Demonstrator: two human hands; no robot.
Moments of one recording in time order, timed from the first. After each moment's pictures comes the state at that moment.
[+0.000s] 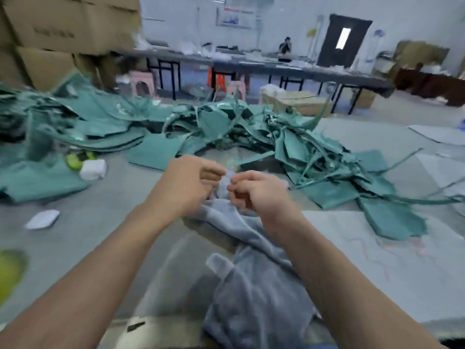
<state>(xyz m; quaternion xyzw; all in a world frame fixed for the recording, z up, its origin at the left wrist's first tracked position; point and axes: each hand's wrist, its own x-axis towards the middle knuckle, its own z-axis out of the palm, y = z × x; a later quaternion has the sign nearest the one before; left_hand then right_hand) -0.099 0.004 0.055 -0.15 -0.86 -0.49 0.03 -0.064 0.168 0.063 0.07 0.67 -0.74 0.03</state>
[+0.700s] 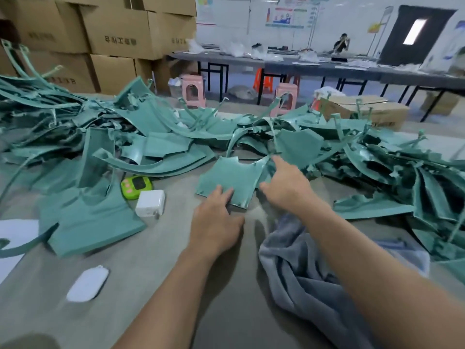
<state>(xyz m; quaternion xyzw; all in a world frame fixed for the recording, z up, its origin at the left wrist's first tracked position) -0.248 -0.095 -0.046 0.05 -0.94 -0.33 0.10 -0.315 0.067 0.016 -0.03 0.97 -0.23 -0.05</state>
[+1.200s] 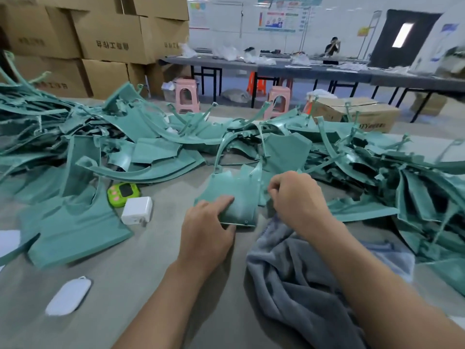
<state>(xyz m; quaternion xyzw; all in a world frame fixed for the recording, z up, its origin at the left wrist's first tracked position) -0.233 -0.089 -0.045 -0.02 -0.93 -0.28 0.25 -0.268 0.095 0.041 -0.06 0.97 -0.19 -0.12</state>
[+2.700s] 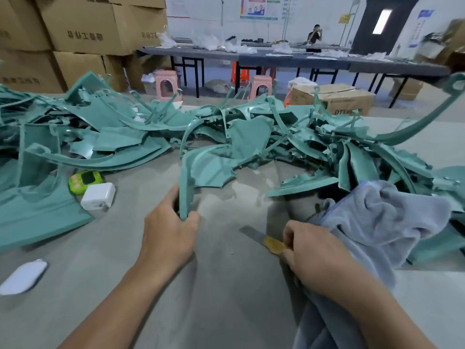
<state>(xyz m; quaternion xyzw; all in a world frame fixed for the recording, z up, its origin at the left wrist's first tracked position) -0.177 -0.053 -0.024 0.06 -0.88 -0.40 0.23 -0.150 0.193 0.003 -0.02 0.99 -0.11 0.06</state>
